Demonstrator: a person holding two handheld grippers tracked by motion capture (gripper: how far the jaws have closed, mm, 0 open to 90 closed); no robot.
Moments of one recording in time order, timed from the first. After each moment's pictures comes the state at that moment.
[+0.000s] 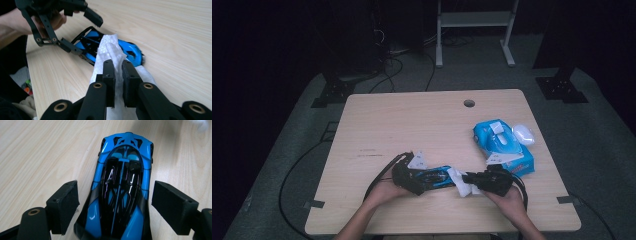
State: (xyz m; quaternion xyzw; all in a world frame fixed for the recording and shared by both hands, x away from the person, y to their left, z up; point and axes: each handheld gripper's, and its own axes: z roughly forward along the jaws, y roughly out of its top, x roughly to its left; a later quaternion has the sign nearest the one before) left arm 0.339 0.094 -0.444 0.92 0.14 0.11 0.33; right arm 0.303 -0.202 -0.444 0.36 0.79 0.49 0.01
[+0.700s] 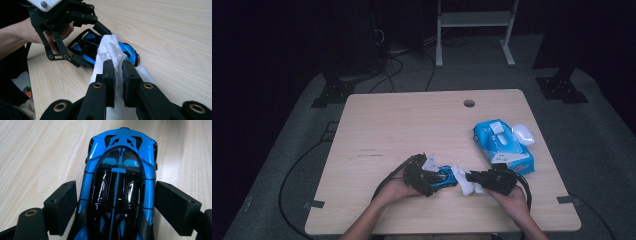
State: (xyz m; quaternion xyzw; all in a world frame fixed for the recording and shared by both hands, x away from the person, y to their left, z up) left arm 0.347 0.065 -0.460 0.94 0.12 0.10 0.30; right arm 0.306 -0.212 -0.447 0.37 0.78 0.50 0.01
